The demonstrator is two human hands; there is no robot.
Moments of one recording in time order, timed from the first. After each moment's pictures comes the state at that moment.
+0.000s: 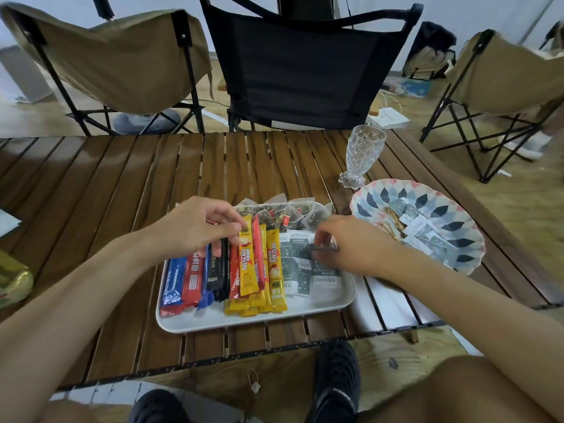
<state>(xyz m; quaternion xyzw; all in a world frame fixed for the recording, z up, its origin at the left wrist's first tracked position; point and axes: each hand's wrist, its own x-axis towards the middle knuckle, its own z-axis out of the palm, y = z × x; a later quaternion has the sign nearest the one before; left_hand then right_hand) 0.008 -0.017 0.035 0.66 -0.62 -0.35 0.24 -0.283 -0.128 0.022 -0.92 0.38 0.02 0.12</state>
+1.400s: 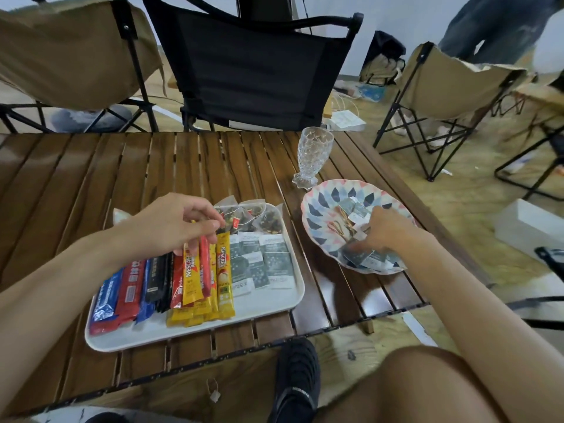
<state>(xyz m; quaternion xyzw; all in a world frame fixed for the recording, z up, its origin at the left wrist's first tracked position) -0.031 -0.049 0.037 0.64 -0.65 -0.33 0.25 -0.395 -0.180 0.040 -0.71 0.69 0.13 0.09</state>
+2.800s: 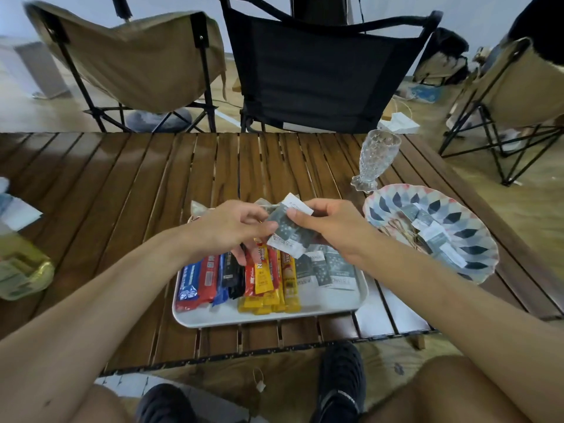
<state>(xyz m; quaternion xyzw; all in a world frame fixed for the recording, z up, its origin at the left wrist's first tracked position) -0.018 -0.020 0.040 0.62 -0.56 -0.48 0.28 -0.223 -0.112 0.030 -0.60 0.43 -0.24 0.63</state>
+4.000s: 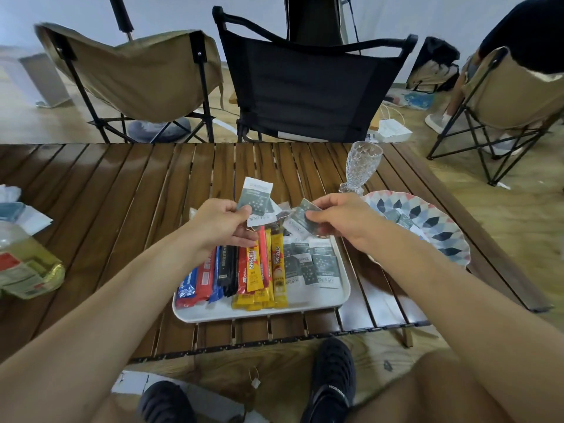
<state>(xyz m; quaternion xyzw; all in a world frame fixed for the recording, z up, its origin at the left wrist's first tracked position) -0.036 -0.012 0.060 0.67 -0.33 -0.49 0.45 -0.248 -0.135 0.062 -0.62 0.53 -0.20 0.55</state>
